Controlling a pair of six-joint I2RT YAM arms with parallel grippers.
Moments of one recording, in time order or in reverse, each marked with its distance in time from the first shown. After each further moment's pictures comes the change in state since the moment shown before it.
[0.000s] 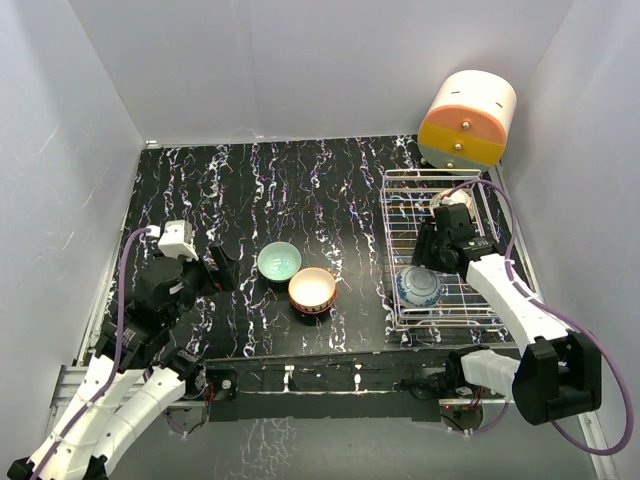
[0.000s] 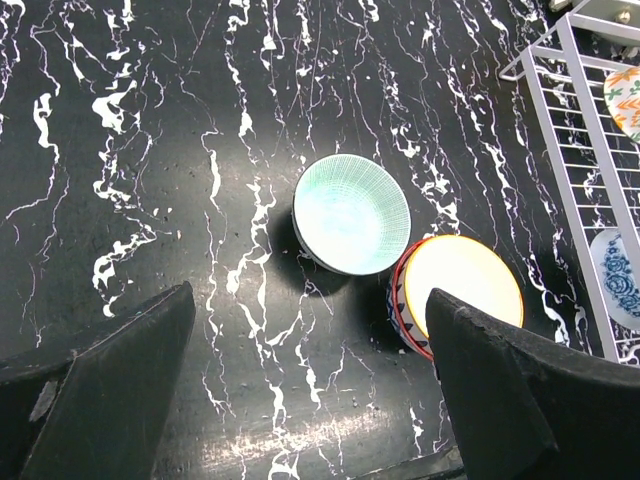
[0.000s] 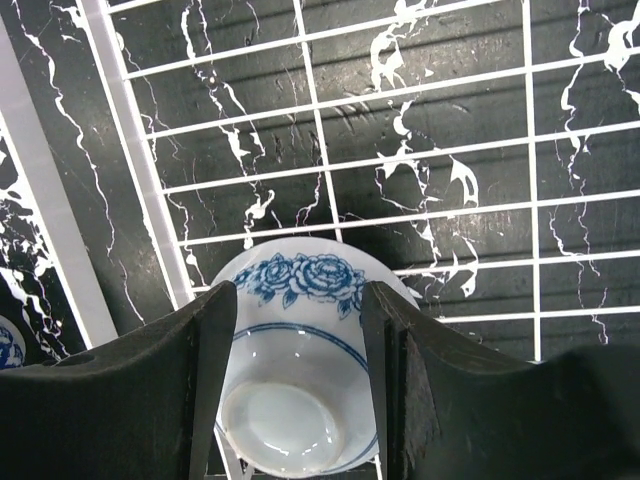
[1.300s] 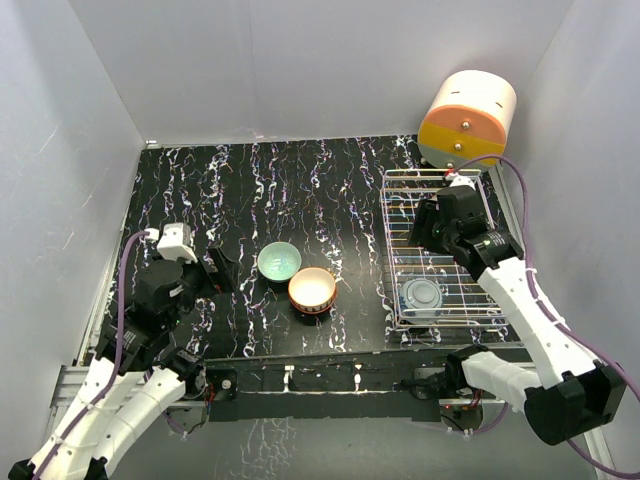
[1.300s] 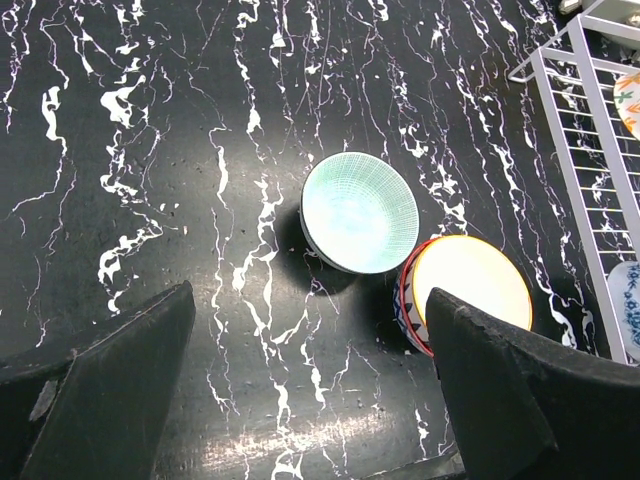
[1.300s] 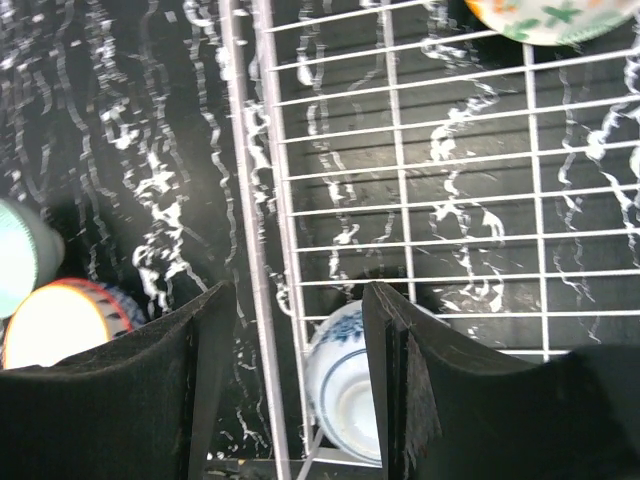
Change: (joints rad) left arm 0.000 -0.027 -0.028 -0.001 -0.013 -0.007; right arm 0.092 -0.114 0.211 -0.133 0.058 0.051
